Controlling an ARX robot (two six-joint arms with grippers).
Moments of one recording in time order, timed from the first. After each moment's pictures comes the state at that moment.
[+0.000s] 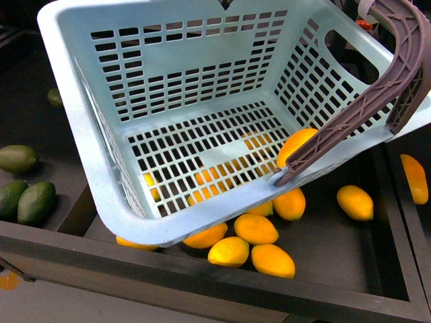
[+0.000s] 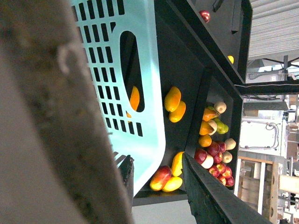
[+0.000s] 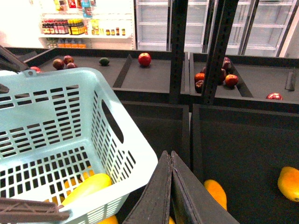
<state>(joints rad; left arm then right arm) -0.56 1.95 1.61 -0.24 0.16 -0.99 0.00 1.15 0.10 1.02 0.00 0.00</state>
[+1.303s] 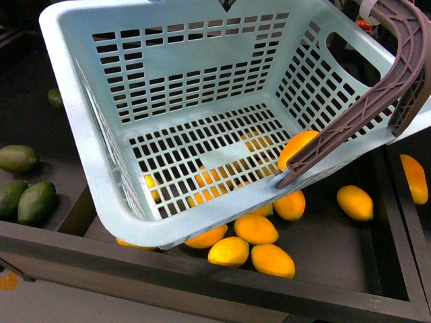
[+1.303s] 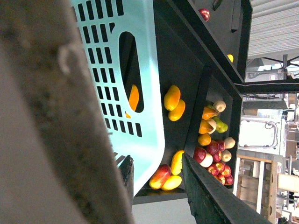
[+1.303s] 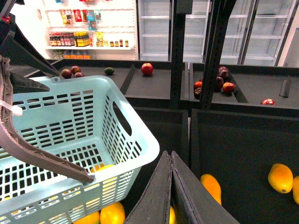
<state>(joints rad) -0.57 1.95 1.61 -0.24 0.16 -0.99 0.00 0.27 0.01 0.27 0.00 0.00</state>
